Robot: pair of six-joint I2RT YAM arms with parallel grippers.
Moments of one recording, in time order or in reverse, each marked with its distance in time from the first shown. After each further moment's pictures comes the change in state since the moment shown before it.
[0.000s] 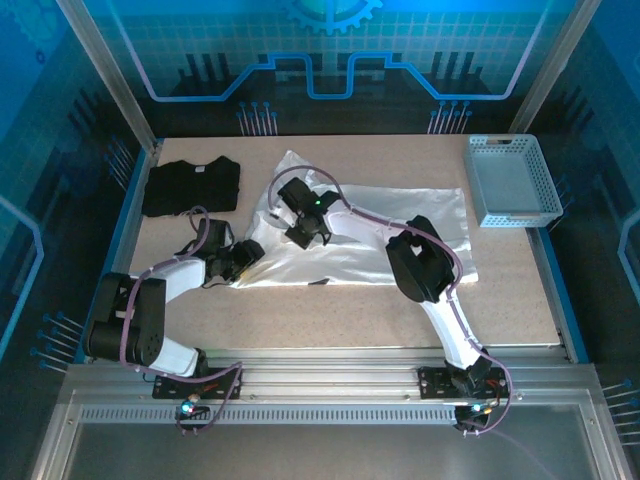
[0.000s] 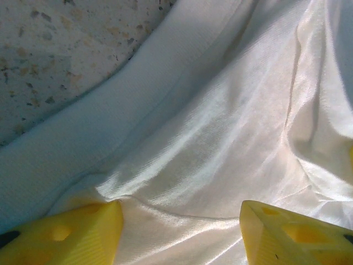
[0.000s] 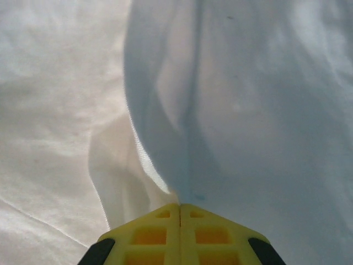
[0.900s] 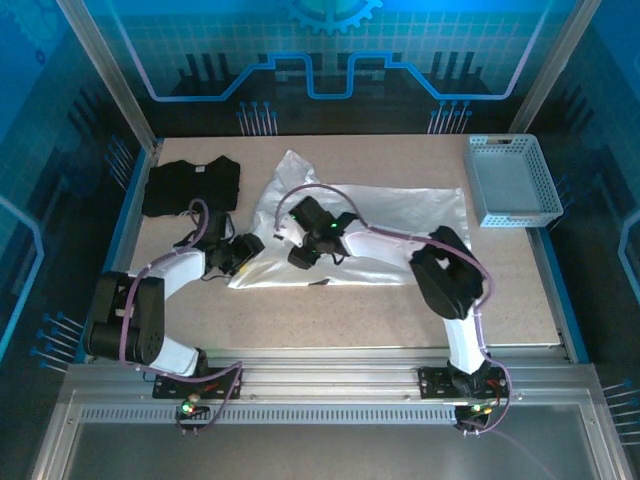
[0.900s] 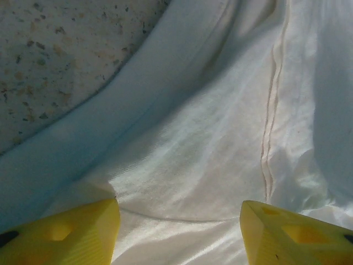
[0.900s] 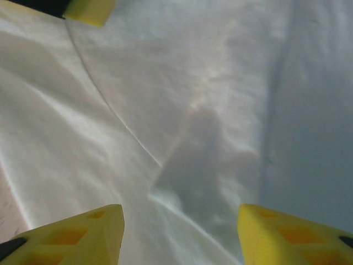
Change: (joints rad) left arm -0.003 0.003 0.086 -0.108 -0.013 -0.002; right arm 0.060 -0.223 -0.370 0.232 -0.100 -0.105
